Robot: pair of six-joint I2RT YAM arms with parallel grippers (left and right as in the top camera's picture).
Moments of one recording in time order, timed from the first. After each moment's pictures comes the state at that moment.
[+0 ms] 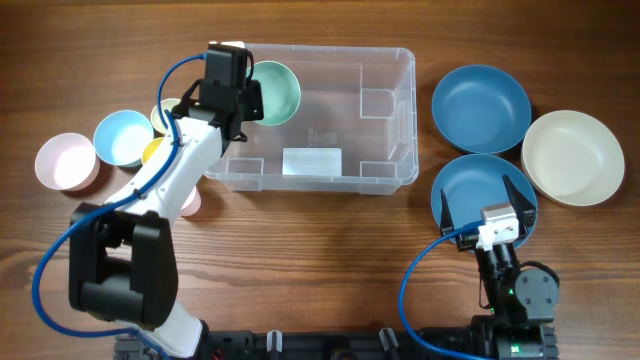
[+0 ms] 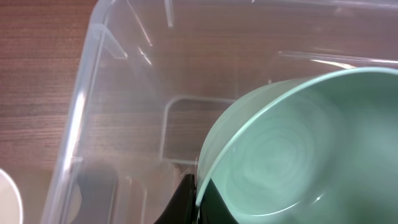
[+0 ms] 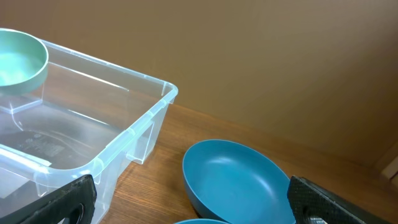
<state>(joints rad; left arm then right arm) -0.23 1.78 1.24 -0.34 -0.16 -0.21 0.00 0.02 0.01 0.01 -0.16 -0.28</state>
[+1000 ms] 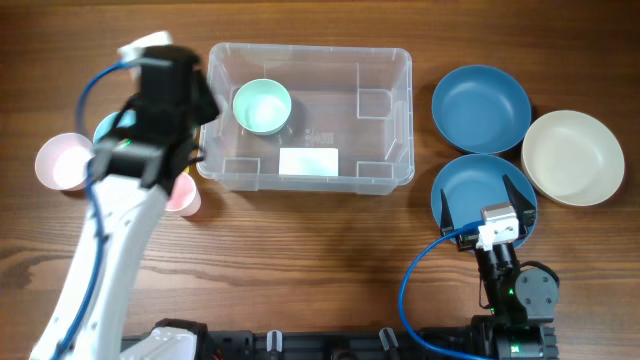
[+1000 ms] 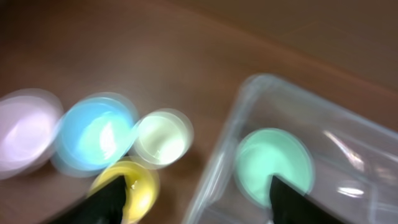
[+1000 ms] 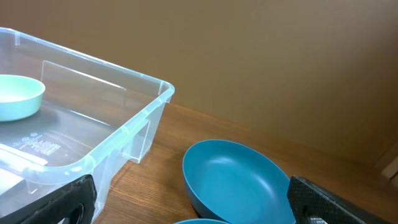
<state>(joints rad) -0.14 1.32 1.30 -0.79 -0.37 -0.51 0.00 0.02 0.01 0.01 -0.16 -0.28</state>
